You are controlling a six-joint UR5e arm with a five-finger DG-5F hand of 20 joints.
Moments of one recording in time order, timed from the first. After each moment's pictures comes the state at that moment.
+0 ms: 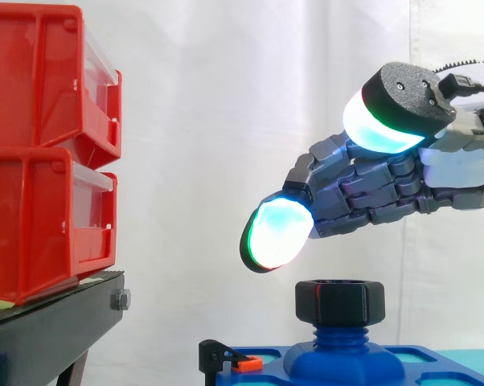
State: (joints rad) arm 0.14 -2.10 -1.35 -2.87 -1.35 -0.95
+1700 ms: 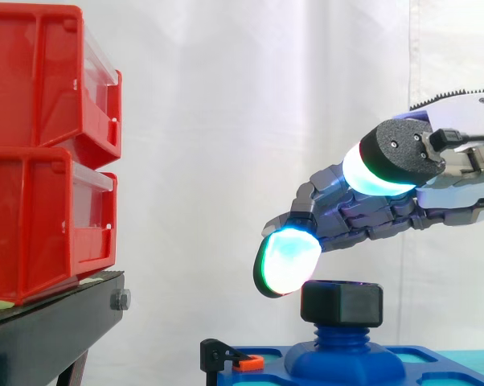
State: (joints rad) arm 0.08 -2.11 -1.35 -2.89 -1.41 -1.02
